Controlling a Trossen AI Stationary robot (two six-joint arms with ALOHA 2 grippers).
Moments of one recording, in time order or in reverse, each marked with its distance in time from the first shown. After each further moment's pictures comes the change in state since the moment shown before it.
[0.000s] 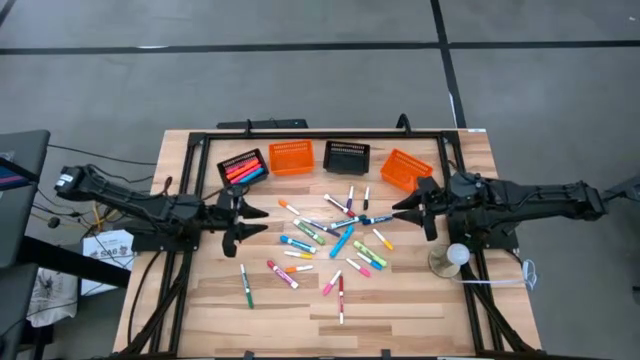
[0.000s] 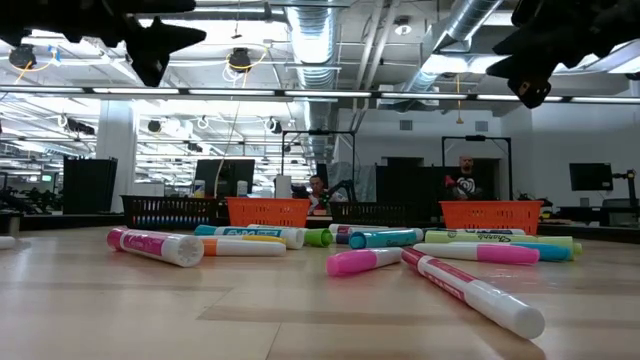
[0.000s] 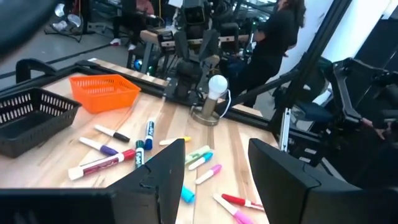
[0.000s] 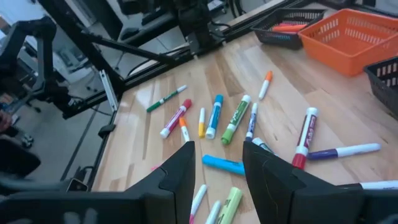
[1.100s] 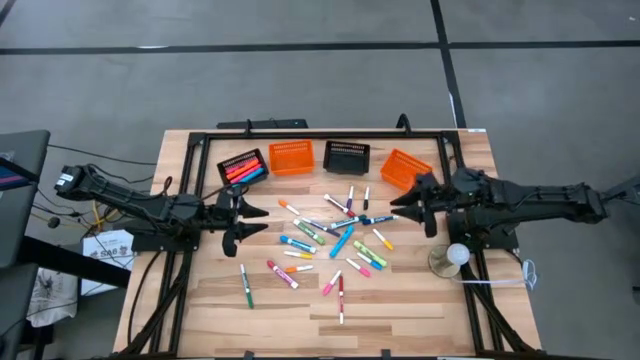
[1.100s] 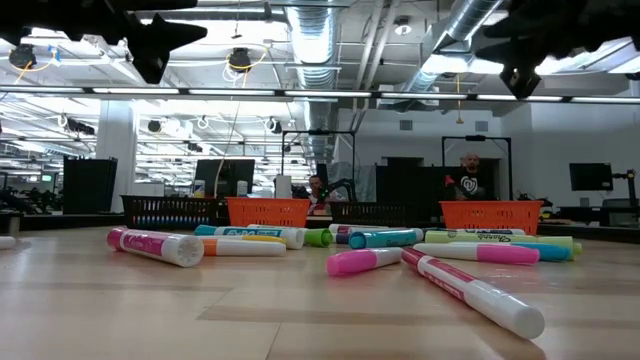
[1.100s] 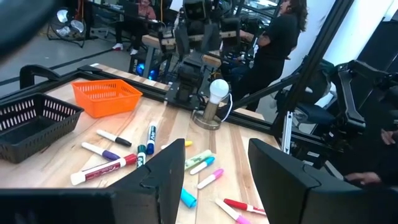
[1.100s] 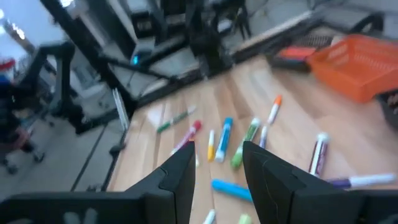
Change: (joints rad) left arm -0.005 0.004 0.002 0.015 -0.016 0.018; right arm -0.040 0.023 0.001 0.108 -0.047 -0.007
